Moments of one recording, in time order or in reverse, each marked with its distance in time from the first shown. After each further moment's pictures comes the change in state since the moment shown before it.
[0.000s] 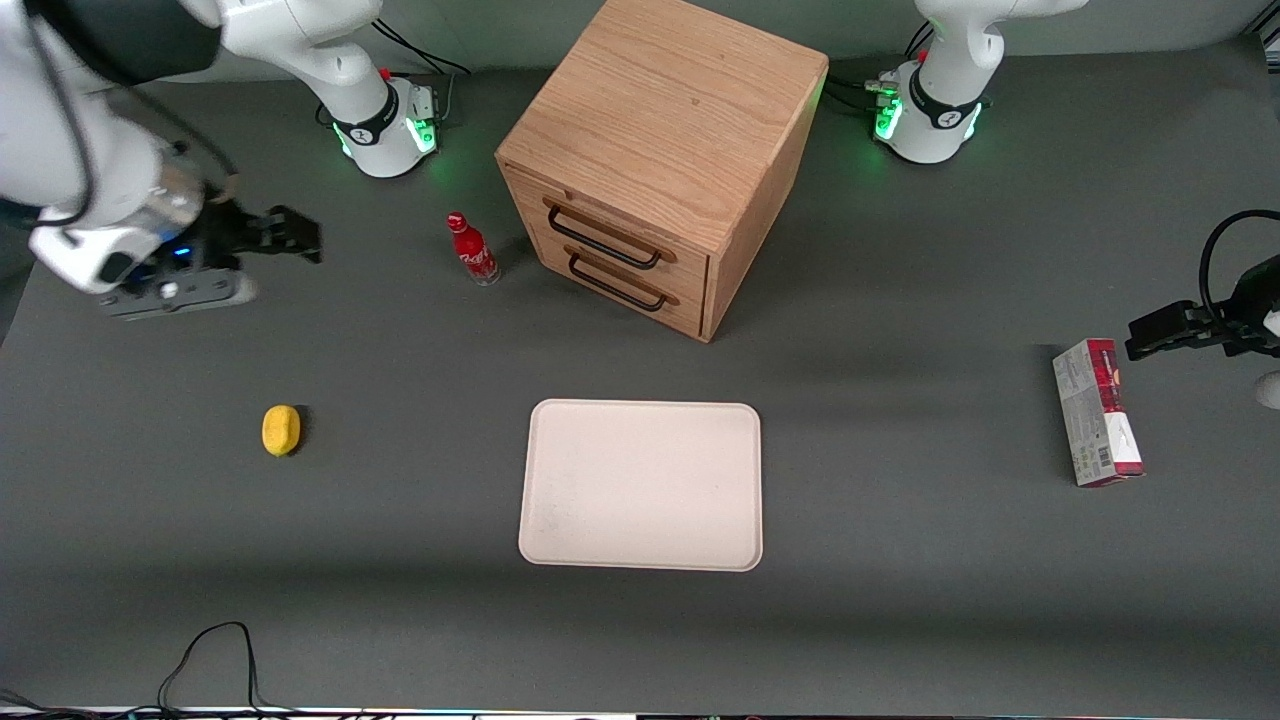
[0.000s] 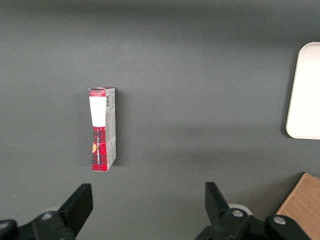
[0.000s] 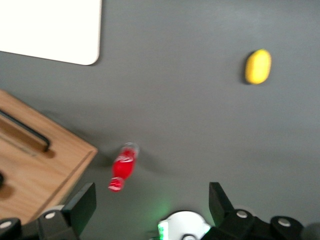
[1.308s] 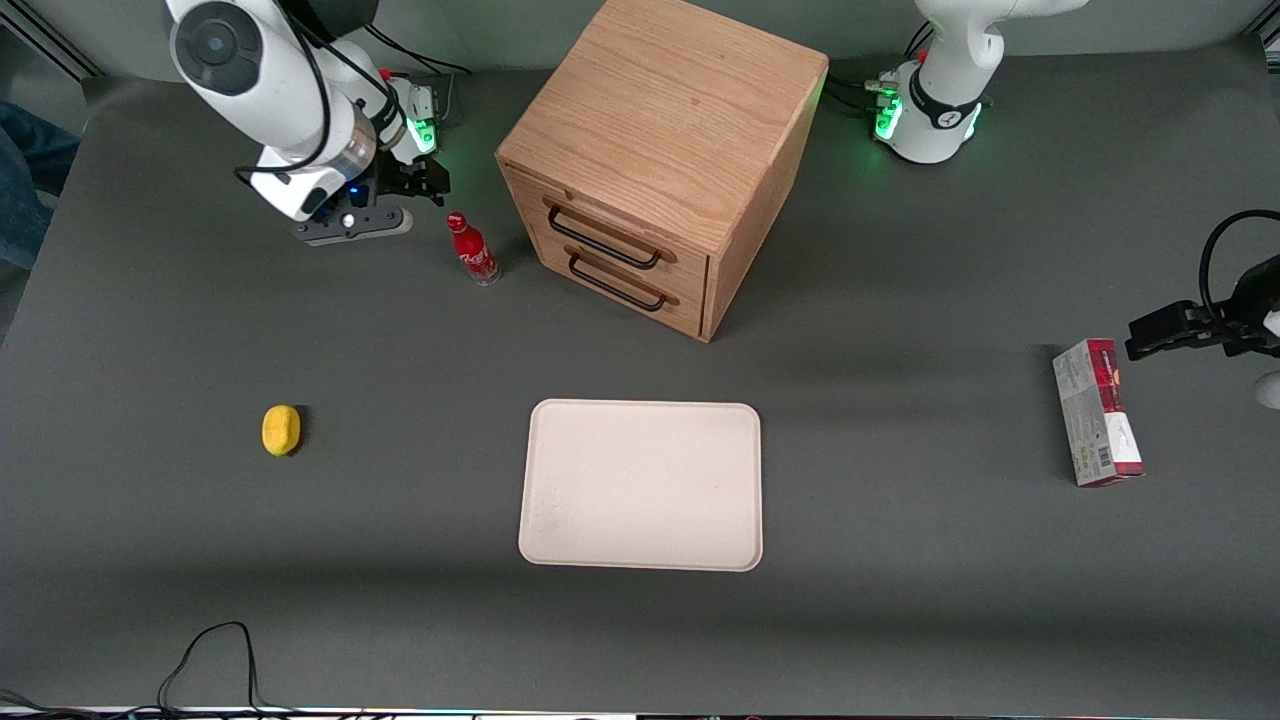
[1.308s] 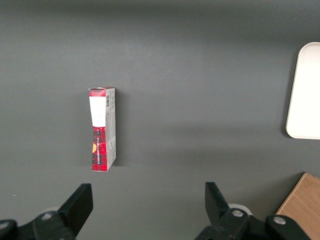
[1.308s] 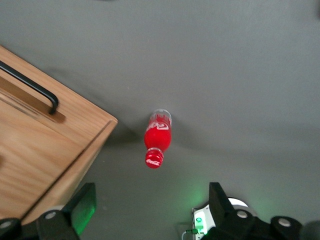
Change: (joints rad) arm 0.201 -0.303 -0.006 -0.631 0.034 0.310 0.188
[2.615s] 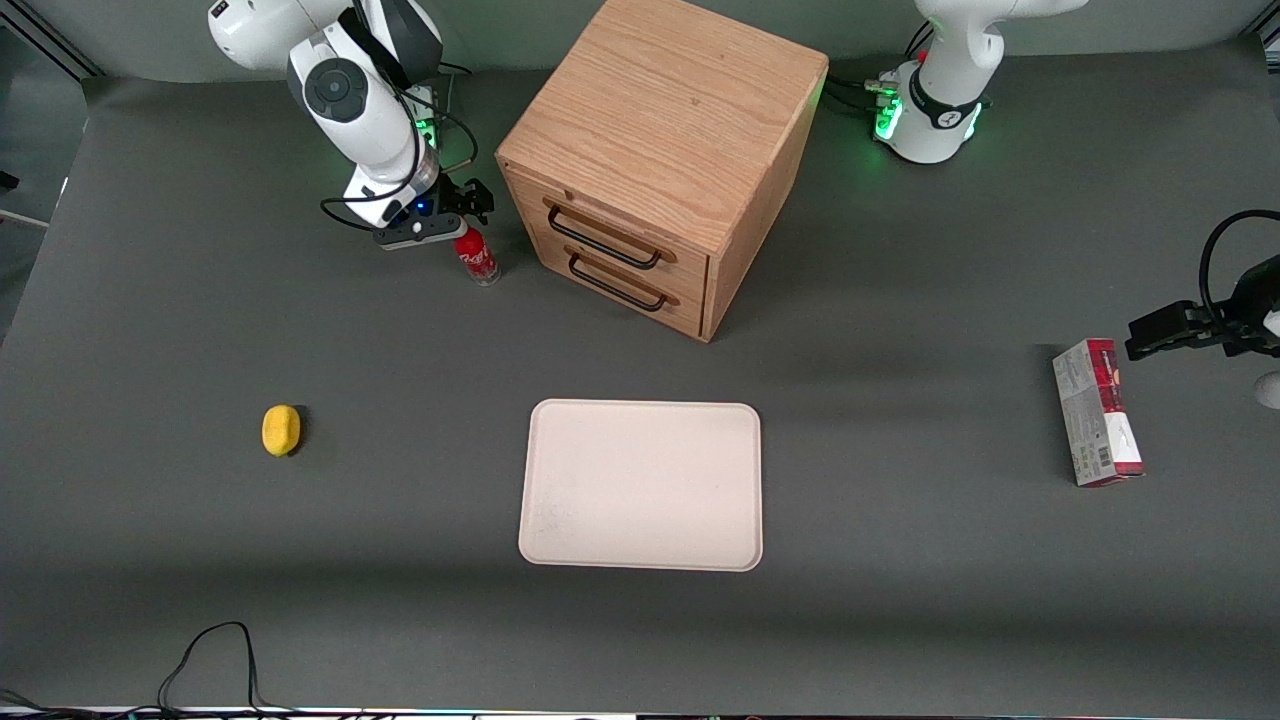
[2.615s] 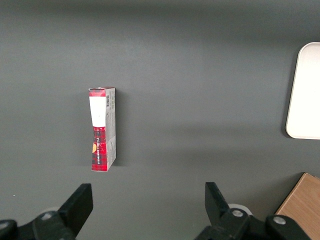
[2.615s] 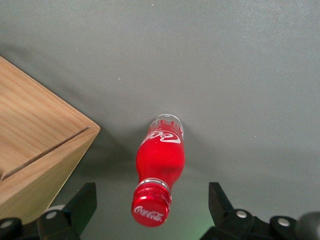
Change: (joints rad) arm 0.098 -0.036 0.002 -0.453 0.000 0.539 0.036
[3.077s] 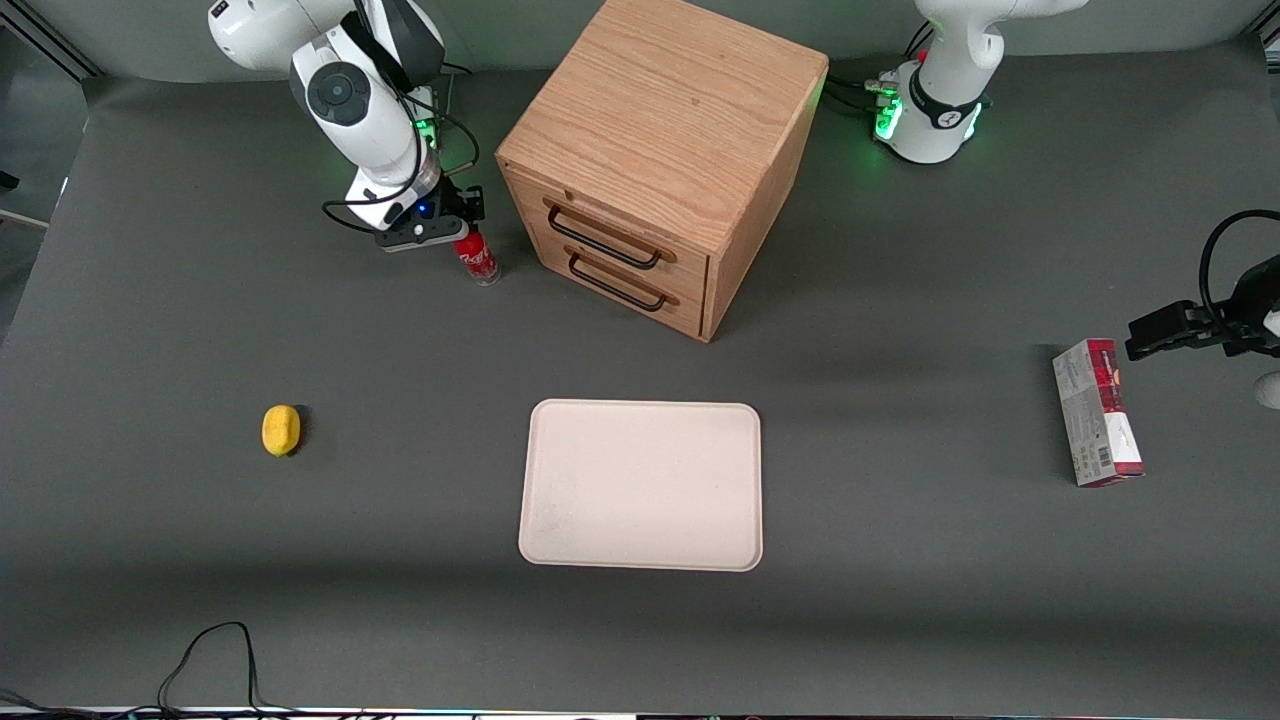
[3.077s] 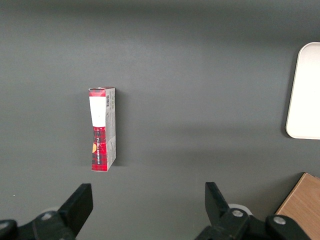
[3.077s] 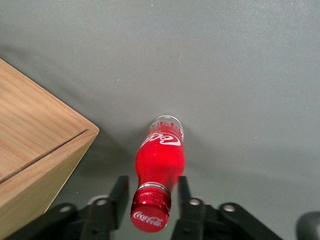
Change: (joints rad) arm 0.000 0.006 0.000 0.000 0.000 0.006 0.000
